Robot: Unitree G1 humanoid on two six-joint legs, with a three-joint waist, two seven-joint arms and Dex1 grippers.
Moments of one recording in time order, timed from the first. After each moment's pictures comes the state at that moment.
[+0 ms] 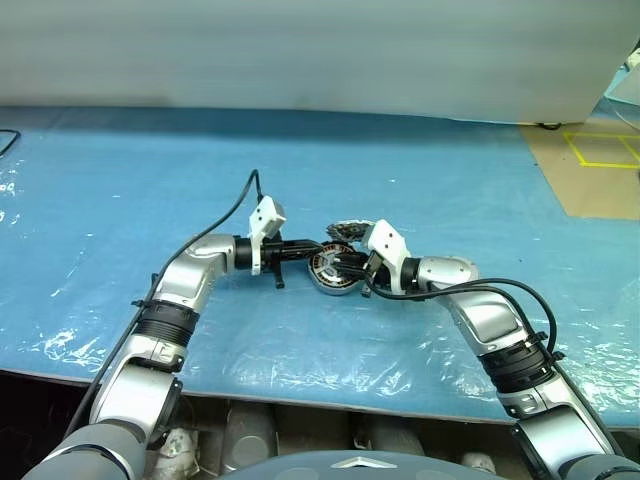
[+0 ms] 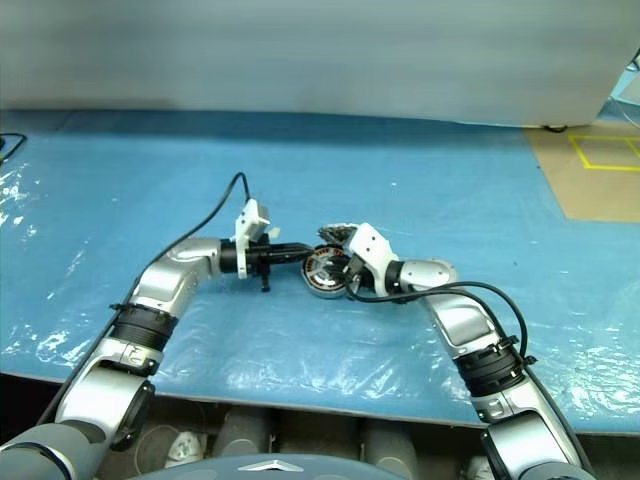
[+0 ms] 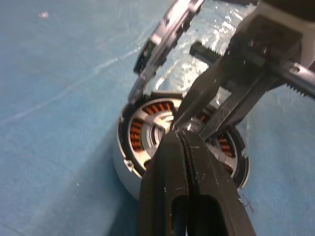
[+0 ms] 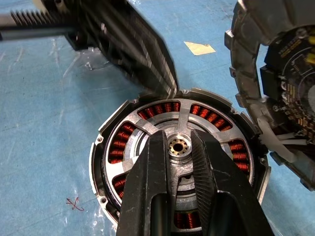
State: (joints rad) left arm -0.59 0.34 -0.19 0.39 -0.28 0.32 -1.15; right arm -0.38 -0.46 0.28 -0.07 0.16 0.45 0.83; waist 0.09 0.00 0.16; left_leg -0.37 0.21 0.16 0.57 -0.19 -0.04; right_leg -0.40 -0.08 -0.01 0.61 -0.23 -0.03
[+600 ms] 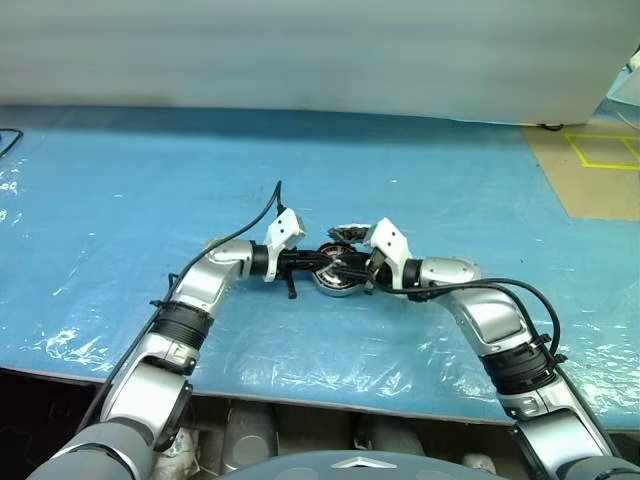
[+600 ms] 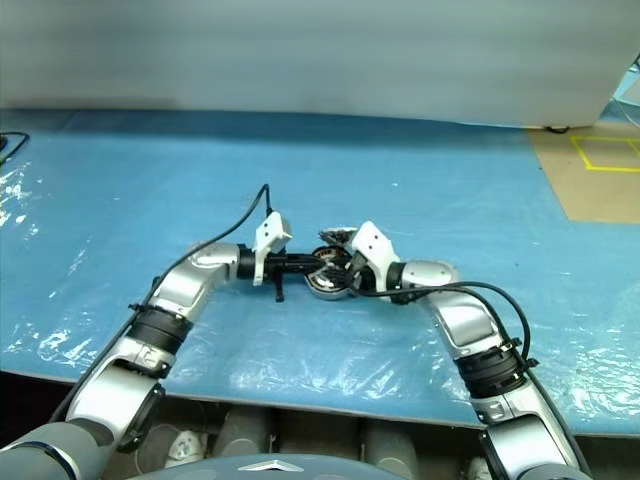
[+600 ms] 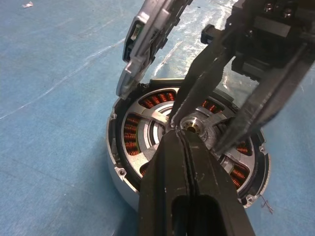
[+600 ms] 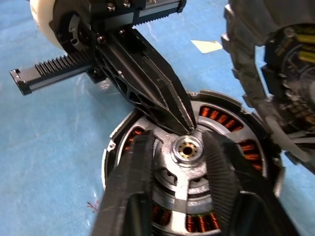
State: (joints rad) left arm -0.59 0.29 -0.24 0.38 -0.19 0.27 -1.11; right arm -0.37 -0.44 0.24 -0.11 0.23 0.56 0.84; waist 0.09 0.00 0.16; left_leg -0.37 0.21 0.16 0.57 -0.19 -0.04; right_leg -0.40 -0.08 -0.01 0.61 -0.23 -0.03
